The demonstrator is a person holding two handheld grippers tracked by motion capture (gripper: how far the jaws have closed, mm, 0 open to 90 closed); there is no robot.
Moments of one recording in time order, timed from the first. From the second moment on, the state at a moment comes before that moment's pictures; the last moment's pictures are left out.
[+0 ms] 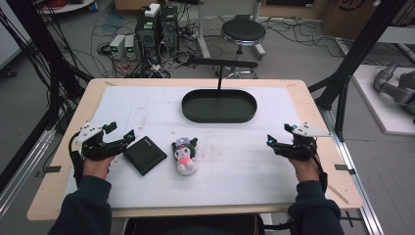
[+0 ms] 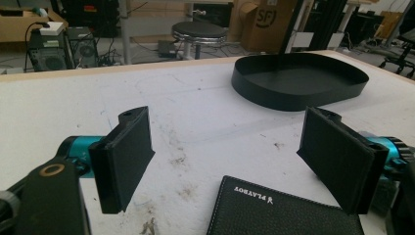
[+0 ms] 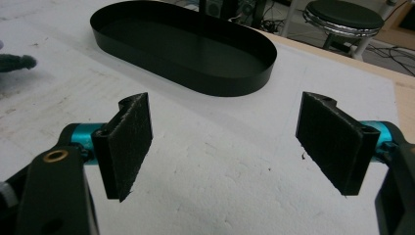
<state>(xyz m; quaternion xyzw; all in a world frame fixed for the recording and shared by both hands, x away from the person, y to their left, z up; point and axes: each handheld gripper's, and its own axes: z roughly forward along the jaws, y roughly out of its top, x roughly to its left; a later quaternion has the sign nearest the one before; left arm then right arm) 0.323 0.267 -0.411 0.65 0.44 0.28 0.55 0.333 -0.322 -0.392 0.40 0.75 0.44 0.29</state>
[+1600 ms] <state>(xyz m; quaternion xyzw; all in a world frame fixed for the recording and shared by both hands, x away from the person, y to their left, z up) 0.344 0.273 -0.447 0.76 0.48 0.11 0.43 0.334 -0.312 -0.396 0.40 0.77 0.43 0.27</state>
